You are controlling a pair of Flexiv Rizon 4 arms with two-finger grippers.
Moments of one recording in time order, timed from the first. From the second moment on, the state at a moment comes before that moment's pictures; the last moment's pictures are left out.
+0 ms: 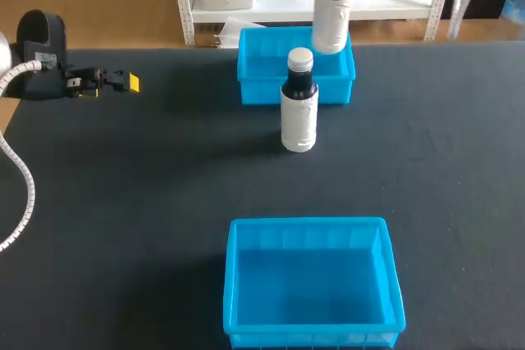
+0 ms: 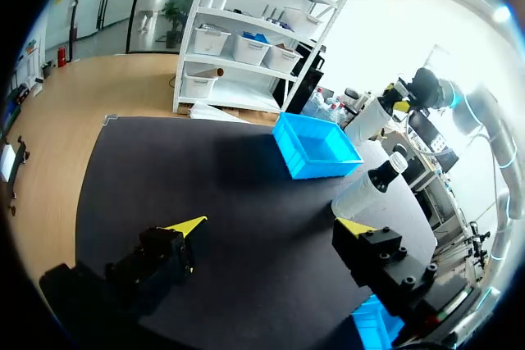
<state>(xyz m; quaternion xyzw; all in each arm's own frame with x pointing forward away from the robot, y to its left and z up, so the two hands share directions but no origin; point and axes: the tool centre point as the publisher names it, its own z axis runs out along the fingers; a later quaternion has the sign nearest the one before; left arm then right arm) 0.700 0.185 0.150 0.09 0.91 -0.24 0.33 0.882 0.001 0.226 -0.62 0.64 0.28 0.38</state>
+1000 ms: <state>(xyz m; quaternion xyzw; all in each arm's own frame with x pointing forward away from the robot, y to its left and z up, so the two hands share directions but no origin) 0.700 0.185 0.150 0.09 0.91 -0.24 0.33 0.901 0.090 0.177 -0.61 0.63 0.29 0.38</state>
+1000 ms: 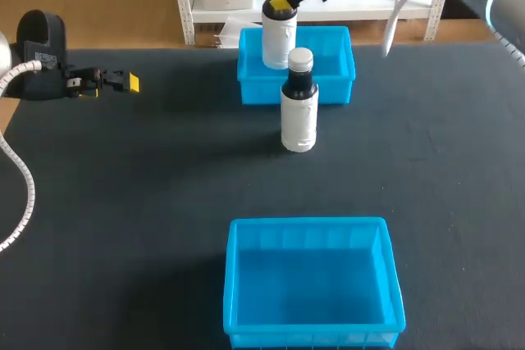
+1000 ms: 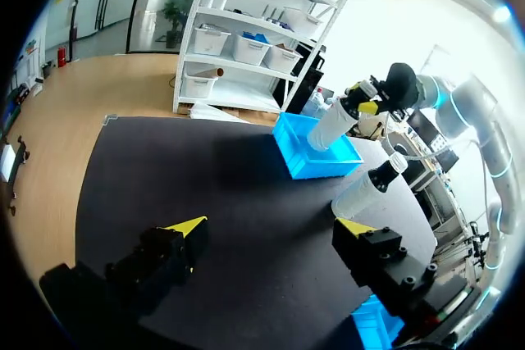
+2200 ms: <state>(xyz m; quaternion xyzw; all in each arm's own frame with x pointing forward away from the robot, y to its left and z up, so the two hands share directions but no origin) 0.700 0.185 0.150 0.09 0.91 -0.24 0.33 0.921 0.109 0.124 -0.57 0.67 0.27 0.39</state>
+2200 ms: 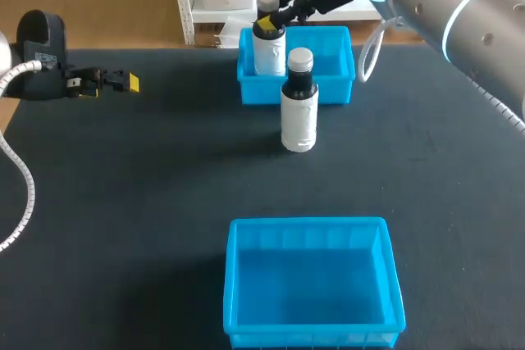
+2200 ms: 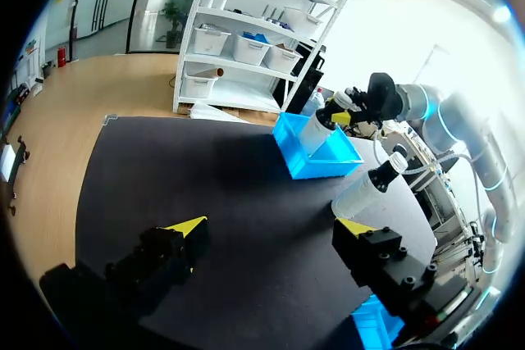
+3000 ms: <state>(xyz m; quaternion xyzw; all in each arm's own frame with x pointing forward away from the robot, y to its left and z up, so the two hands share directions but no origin) 0.700 0.185 0.150 0.09 0.91 -0.24 0.33 0.930 0.065 0.138 -0.56 0.70 0.25 0.37</state>
